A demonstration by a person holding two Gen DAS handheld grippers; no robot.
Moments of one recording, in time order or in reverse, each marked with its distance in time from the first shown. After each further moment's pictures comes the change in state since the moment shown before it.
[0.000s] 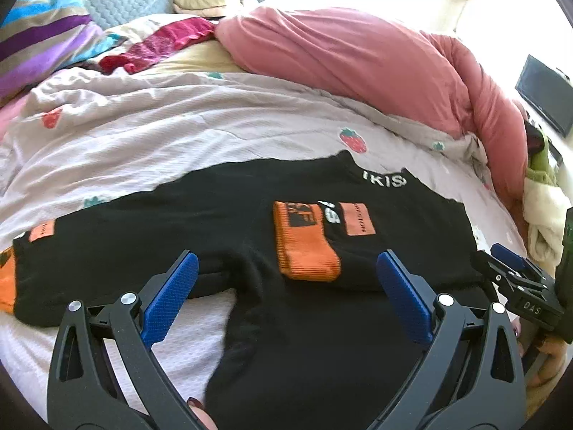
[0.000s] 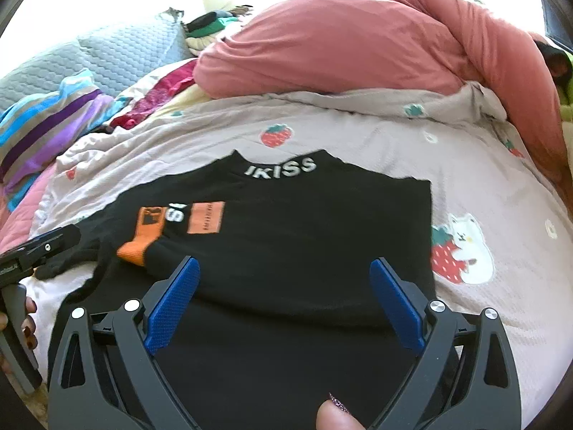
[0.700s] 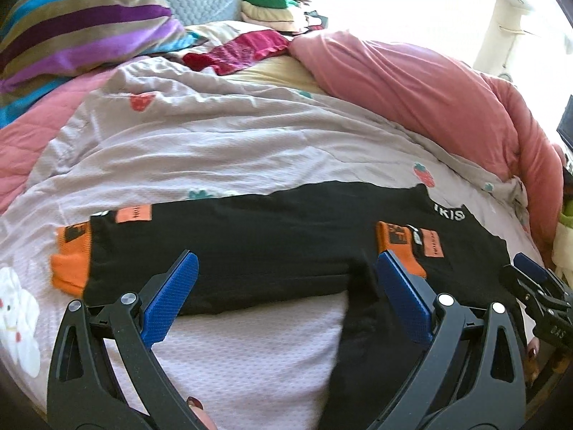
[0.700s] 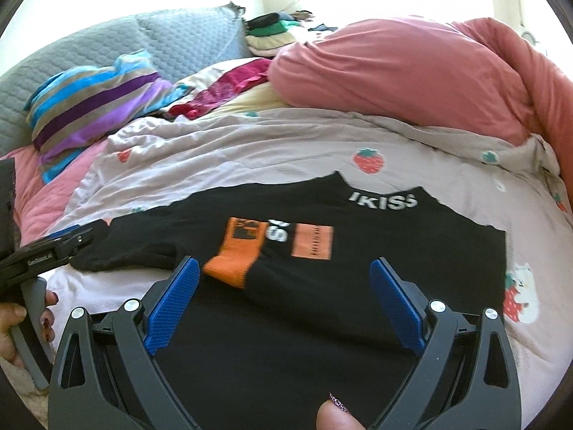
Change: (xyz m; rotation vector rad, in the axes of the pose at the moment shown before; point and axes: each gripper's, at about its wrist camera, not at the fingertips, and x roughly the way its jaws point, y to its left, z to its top) left arm -0.042 0.081 -0.008 -0.144 -0.074 0.169; right arm 0.007 0.099 0.017 -0.157 -0.021 0.144
